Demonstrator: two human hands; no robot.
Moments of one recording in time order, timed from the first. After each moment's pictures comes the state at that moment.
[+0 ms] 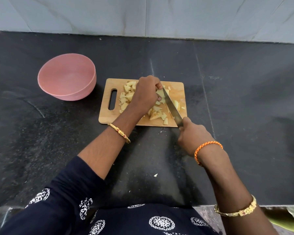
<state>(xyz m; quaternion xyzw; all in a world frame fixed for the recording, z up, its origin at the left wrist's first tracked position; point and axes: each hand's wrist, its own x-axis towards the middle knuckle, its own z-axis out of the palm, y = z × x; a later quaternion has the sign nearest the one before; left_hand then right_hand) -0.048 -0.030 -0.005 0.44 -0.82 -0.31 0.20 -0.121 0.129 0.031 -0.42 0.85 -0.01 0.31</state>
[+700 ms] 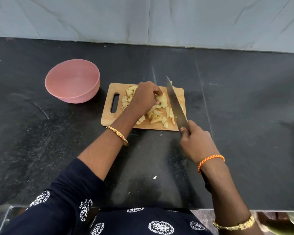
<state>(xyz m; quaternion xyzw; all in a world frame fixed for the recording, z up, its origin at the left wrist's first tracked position) -0.042 -0.033 -0.003 0.43 -0.82 -0.32 0.19 -0.121 0.144 0.029 -0.39 0.85 -0.18 0.29</state>
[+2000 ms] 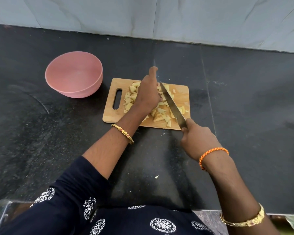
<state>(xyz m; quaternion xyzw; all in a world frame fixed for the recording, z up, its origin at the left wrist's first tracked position) -0.046 -0.036 -0.014 0.48 -0.78 -0.32 0.24 -0.116 0.127 0.041 -0.44 0.85 -0.01 0.28</state>
